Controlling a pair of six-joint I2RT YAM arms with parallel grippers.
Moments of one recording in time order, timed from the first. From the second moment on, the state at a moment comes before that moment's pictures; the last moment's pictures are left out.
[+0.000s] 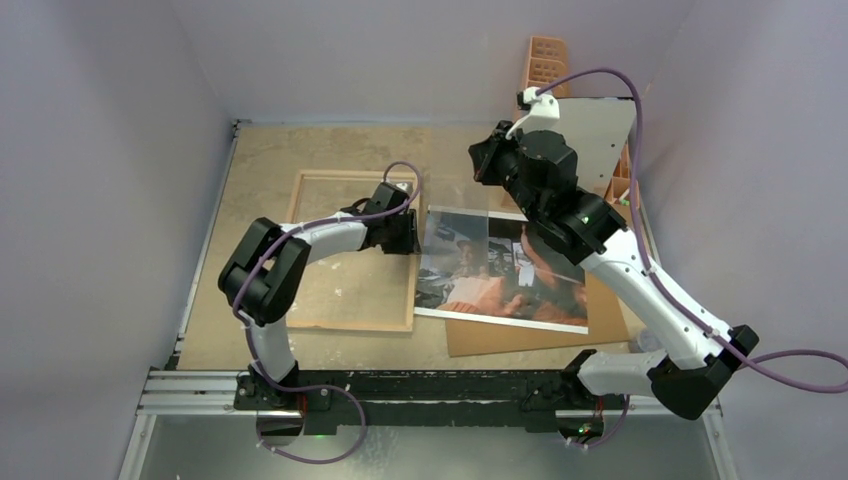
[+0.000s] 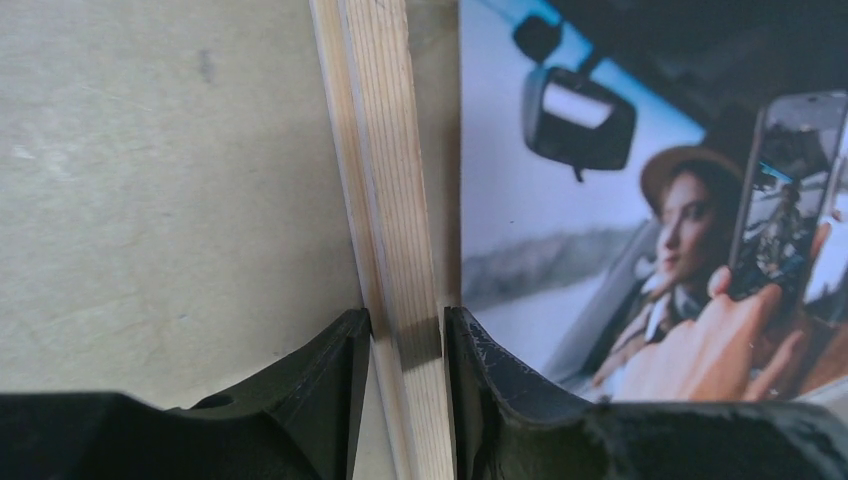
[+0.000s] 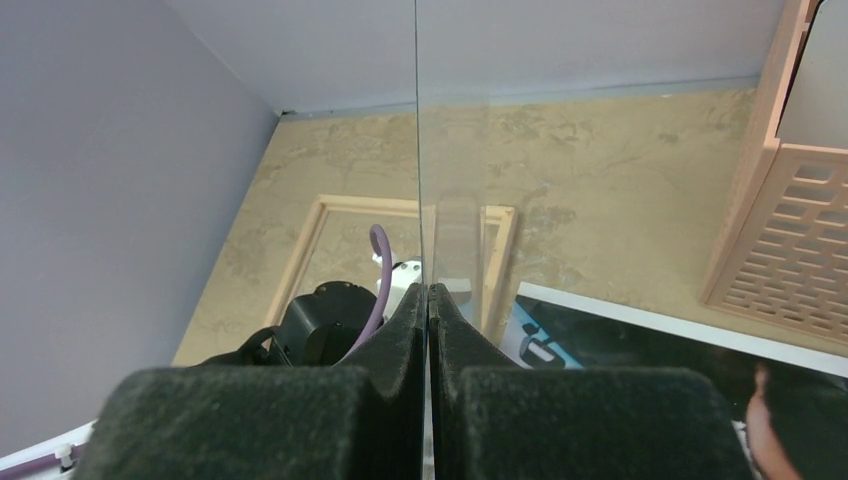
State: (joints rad) left arm -0.57 1.84 1.10 -0.20 0.08 -0.55; right arm 0.71 1.25 1.45 -0.38 0.35 0.47
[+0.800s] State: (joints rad) left arm -0.13 1.62 1.25 -0.46 -0.04 -0.51; right arm 0.68 1.39 1.52 -0.30 0.15 0.61
